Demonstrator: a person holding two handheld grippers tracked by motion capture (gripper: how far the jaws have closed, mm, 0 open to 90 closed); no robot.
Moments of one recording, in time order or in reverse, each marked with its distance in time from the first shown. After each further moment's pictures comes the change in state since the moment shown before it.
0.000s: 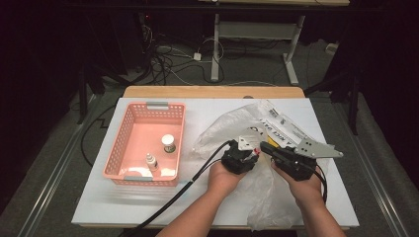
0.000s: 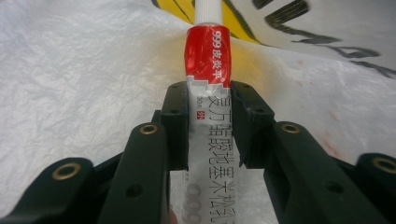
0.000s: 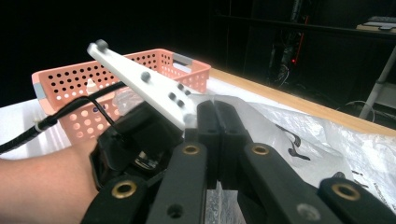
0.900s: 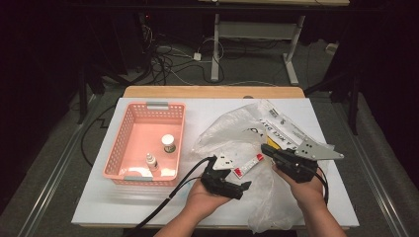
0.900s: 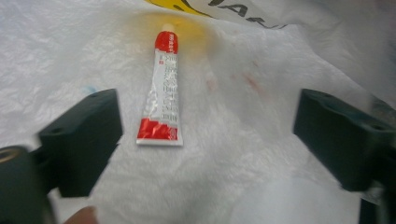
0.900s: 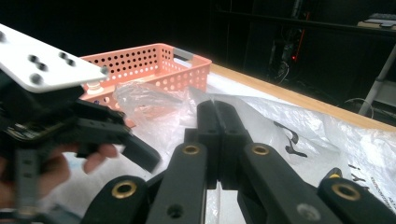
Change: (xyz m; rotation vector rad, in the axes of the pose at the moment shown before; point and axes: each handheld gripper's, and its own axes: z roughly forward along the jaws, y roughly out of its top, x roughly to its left) left arm -0.017 -0.044 -0.081 -0.035 -0.119 0.010; right arm 0.002 -0.002 -0.004 0.017 0.000 -0.009
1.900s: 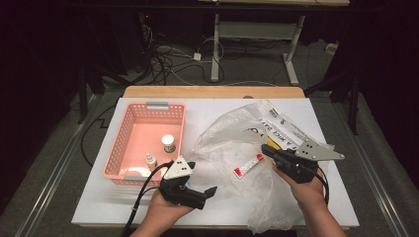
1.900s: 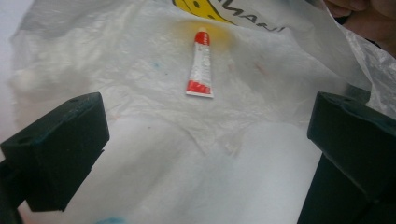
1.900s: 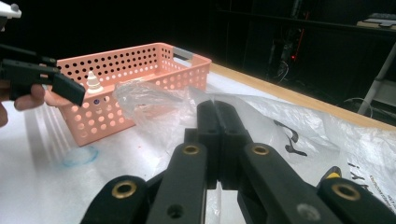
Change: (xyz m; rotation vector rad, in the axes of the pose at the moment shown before) left arm 0.018 -0.030 -0.101 -0.065 0.086 -0.027; right arm 0.001 0.000 -0.001 0.003 -0.003 0.000
